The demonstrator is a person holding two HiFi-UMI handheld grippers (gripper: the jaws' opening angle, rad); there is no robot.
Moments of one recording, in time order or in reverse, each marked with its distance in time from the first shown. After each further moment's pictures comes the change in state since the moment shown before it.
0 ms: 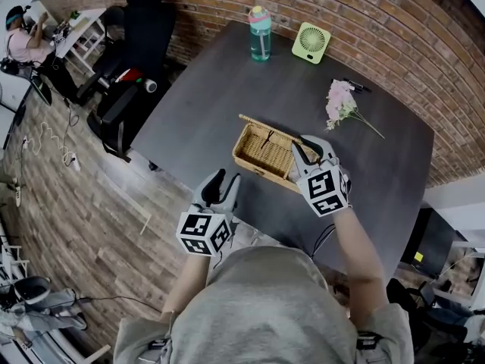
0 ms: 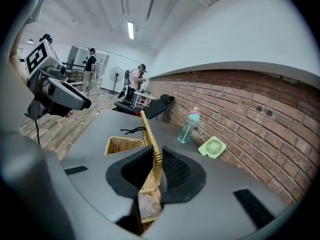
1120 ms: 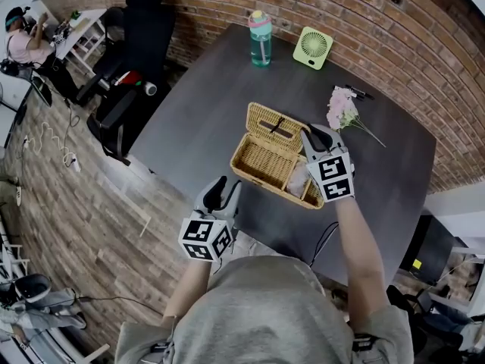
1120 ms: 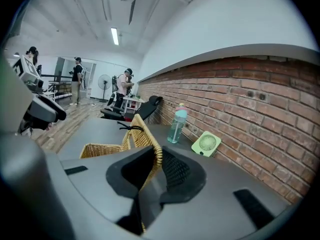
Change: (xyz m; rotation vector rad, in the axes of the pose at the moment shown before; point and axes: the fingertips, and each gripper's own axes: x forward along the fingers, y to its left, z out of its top) left arm 0.022 0.003 -0.004 -0.016 0.033 0.017; right arm 0.038 -0.063 -0.009 0.157 -0.031 -0.044
